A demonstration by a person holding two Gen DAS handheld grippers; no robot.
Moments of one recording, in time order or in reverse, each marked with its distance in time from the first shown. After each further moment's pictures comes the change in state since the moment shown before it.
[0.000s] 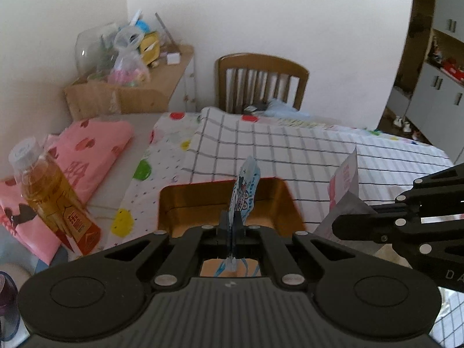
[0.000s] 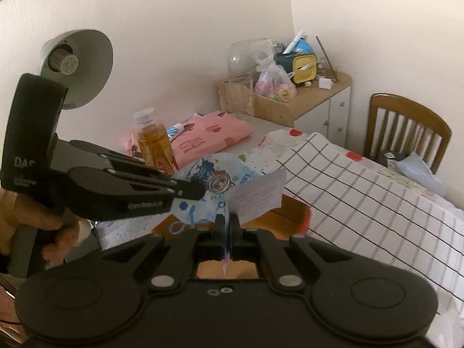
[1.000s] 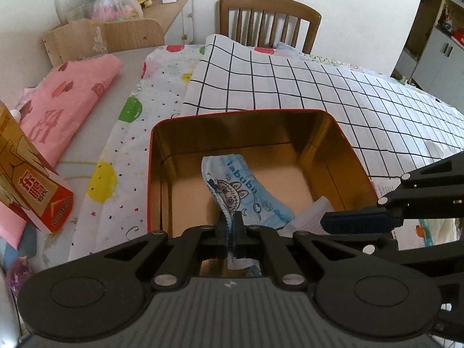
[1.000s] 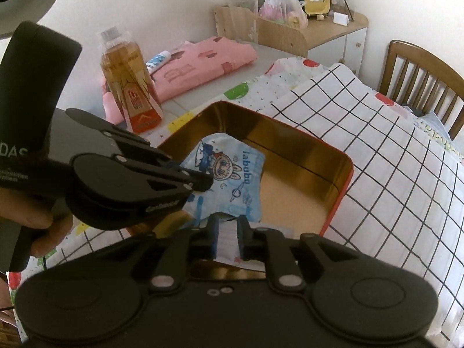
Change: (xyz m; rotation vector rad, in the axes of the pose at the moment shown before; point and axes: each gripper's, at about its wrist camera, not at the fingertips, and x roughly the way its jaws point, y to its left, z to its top) left arm 0.092 0.023 -0.029 0.016 0.205 -0.015; right arm 0.107 0.002 -0.020 -0.010 0.268 -0.026
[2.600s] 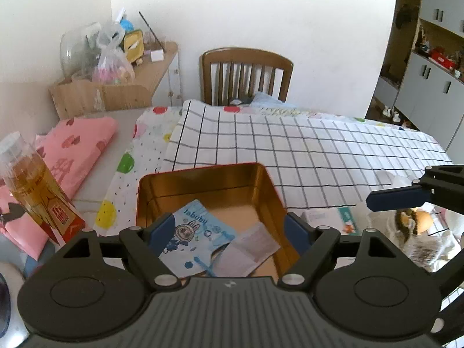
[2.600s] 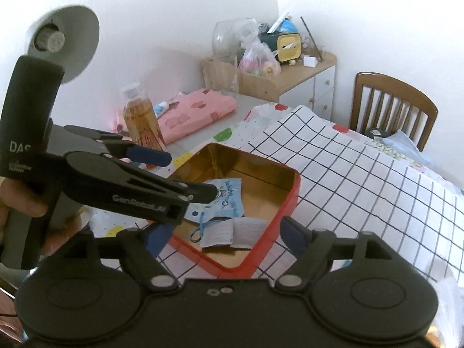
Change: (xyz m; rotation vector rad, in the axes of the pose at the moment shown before) left arm -0.102 -0.049 -0.008 0.039 -0.207 -0.020; right arm -0.122 -0.002 -0.044 0.066 -0.219 -0.035
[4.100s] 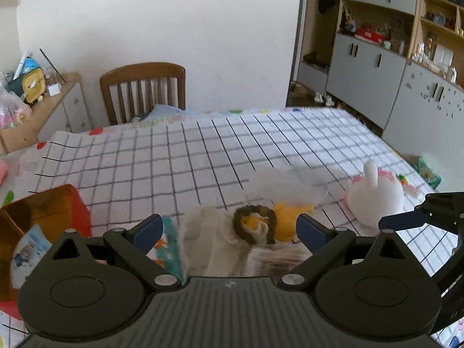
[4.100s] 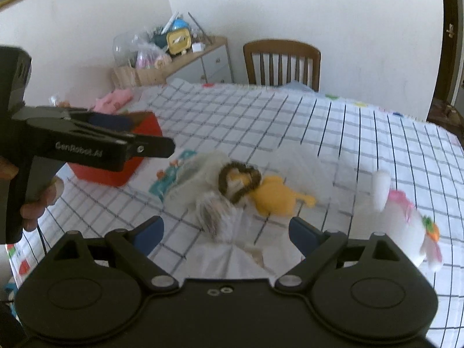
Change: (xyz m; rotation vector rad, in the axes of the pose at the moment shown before) left arm 0.015 -0.228 -0.025 0.193 -0.036 -0.208; right arm -0.151 -0.130 -0.164 0.248 0.018 -0.219
